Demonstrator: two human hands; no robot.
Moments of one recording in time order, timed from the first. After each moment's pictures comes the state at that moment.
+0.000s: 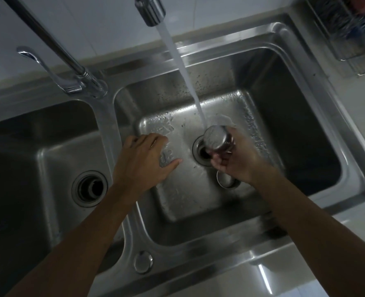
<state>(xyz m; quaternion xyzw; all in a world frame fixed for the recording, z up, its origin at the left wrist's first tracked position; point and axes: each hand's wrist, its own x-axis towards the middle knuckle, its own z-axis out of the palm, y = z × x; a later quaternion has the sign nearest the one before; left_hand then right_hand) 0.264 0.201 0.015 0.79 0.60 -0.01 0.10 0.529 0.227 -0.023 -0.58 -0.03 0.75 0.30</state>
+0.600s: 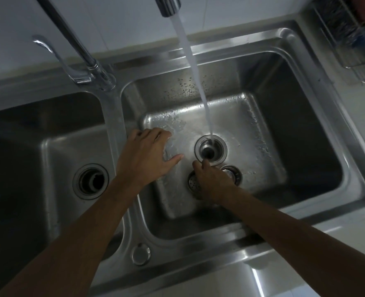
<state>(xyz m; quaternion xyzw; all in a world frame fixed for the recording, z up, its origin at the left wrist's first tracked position) 0.267 0.199 0.020 0.79 0.61 0.00 0.08 0.478 0.172 -0.060 -0.52 -0.80 0.23 -0.17</state>
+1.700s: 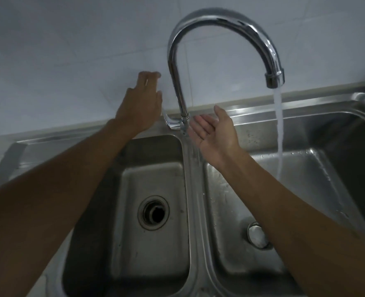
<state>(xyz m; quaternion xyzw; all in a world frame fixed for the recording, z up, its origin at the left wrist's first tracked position) 0.096 0.308 0.145 0.71 0.69 0.15 -0.05 0.292 0.294 0.109 -0.35 -0.08 0.82 0.45</state>
